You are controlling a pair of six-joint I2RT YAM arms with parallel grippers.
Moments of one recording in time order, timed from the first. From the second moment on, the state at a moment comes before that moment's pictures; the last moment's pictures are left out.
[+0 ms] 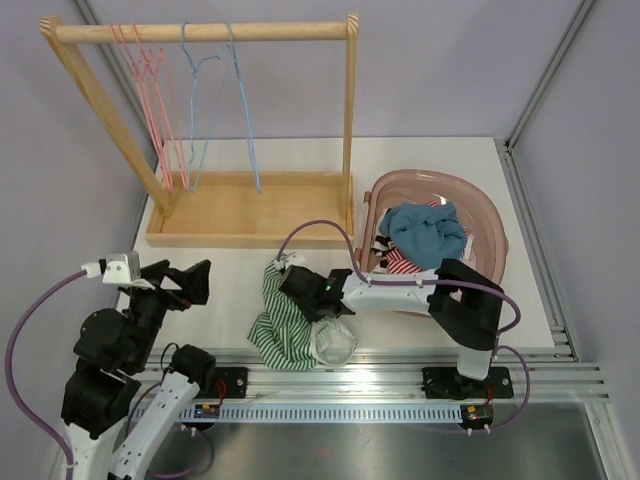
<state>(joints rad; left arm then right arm) -0.40 0.20 0.92 -0.76 -0.22 -0.30 1.19 1.86 1.19 -0.42 0.24 0.45</state>
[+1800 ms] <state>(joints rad) -0.34 0.19 0.78 -0.68 -0.28 -0.31 0.45 1.24 1.43 -0.81 0.63 0.24</state>
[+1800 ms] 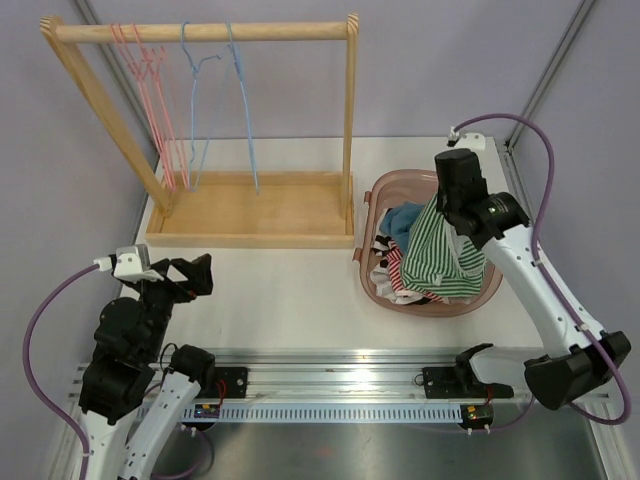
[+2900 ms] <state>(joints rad) -0.30 0.41 0.96 -0.85 -0.45 -0.30 0.20 1.22 1.41 -0.77 0.10 0.35</state>
